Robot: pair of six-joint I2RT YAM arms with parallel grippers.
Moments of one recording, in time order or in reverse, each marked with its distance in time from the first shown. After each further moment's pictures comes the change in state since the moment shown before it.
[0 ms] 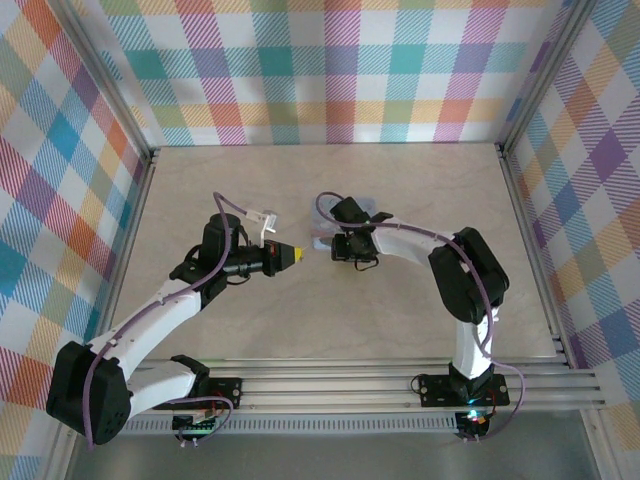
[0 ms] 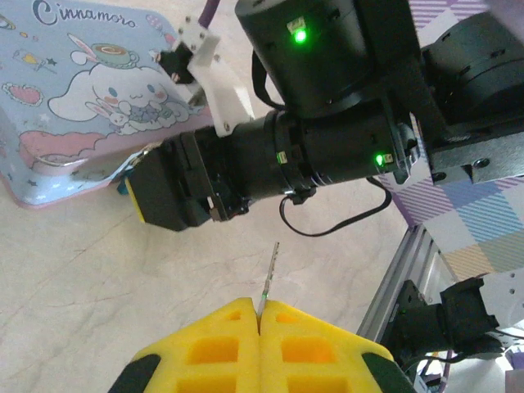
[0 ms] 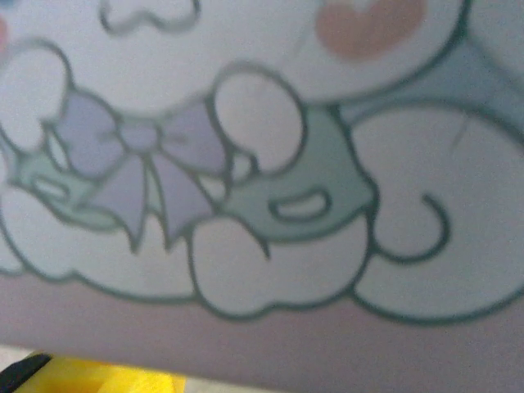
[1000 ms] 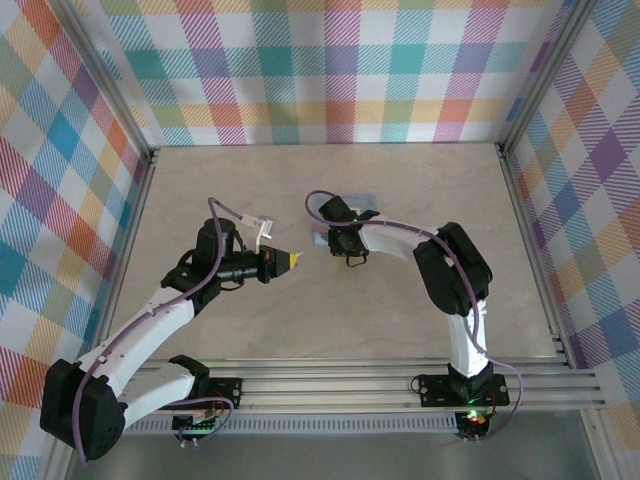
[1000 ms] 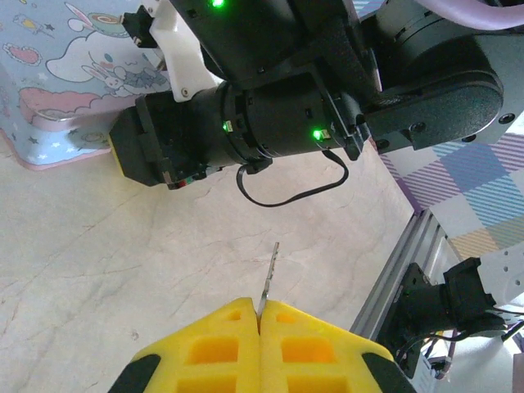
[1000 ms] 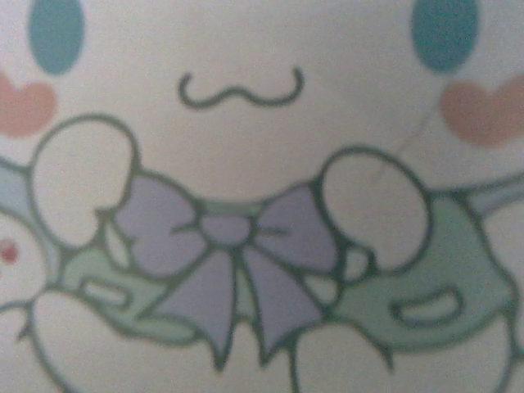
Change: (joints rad) left arm 0.000 -0.088 -0.006 -0.112 -0.012 0.042; right arm 0.020 0.101 0.095 0.005 0.146 0.022
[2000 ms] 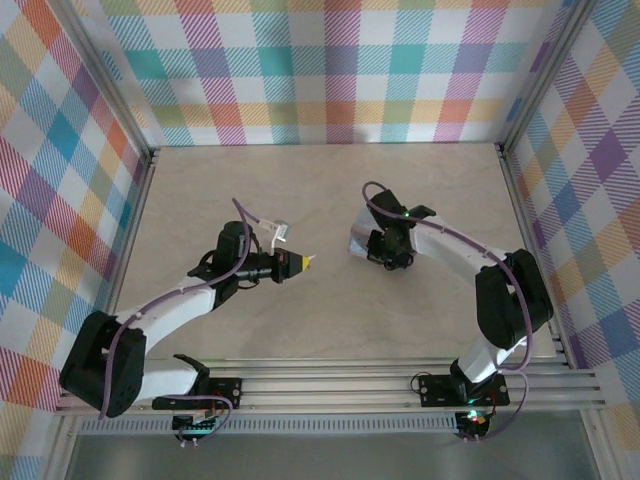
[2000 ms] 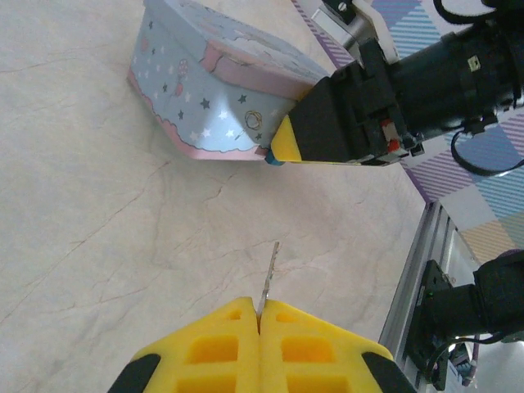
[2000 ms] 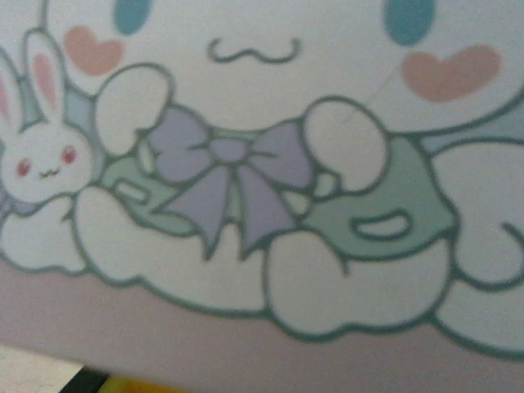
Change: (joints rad) left arm -0.028 0.256 -0.085 0.352 0.043 -0.011; right arm -0.170 -0.366 -0.193 -0.294 -0.256 0.198
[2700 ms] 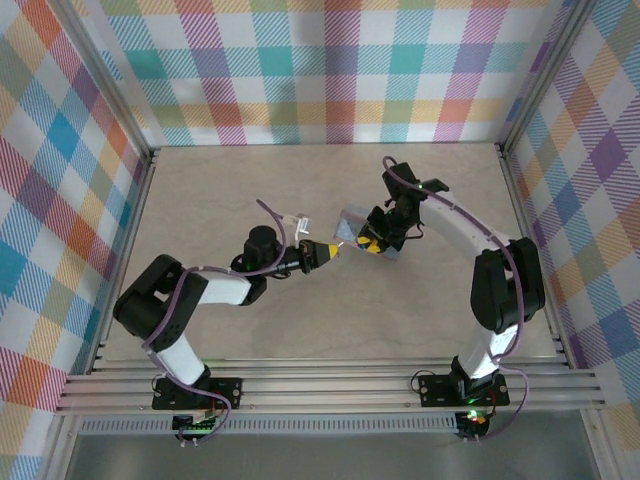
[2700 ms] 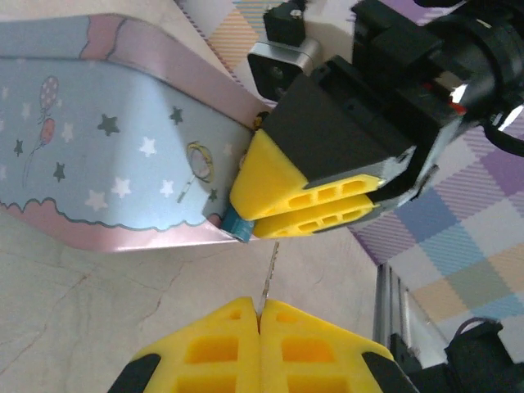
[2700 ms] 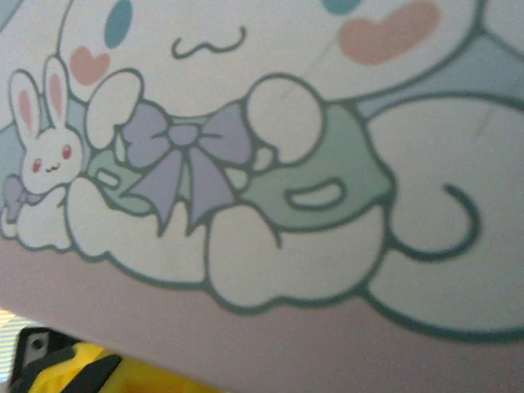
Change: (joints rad) left arm -0.103 0.413 -0.001 0.759 -0.032 -0.292; right arm -0.124 0.097 0.214 -0.097 -0.446 0.098
